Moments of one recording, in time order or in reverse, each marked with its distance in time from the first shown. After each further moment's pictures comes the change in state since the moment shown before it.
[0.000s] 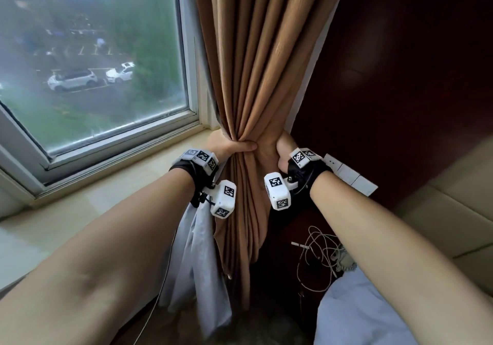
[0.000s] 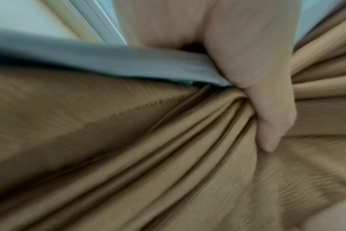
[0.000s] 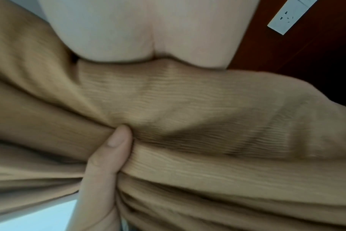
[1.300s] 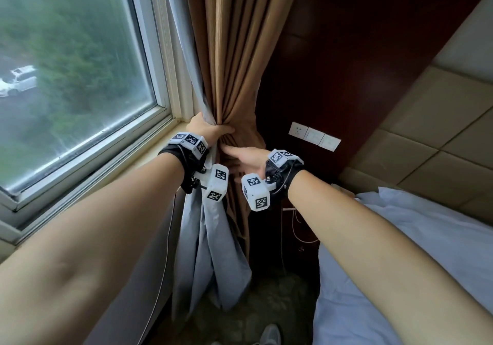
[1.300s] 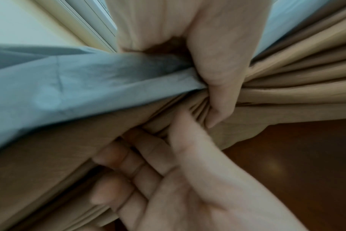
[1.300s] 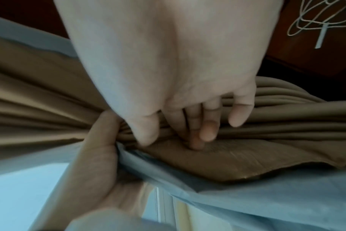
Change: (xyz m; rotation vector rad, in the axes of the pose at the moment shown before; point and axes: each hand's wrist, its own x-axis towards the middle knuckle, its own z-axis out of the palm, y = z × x) left_hand 0.013 -0.008 -0.050 0.250 -0.070 -0.023; right_hand -0.045 0.059 0.081 -0.195 -0.174 0.361
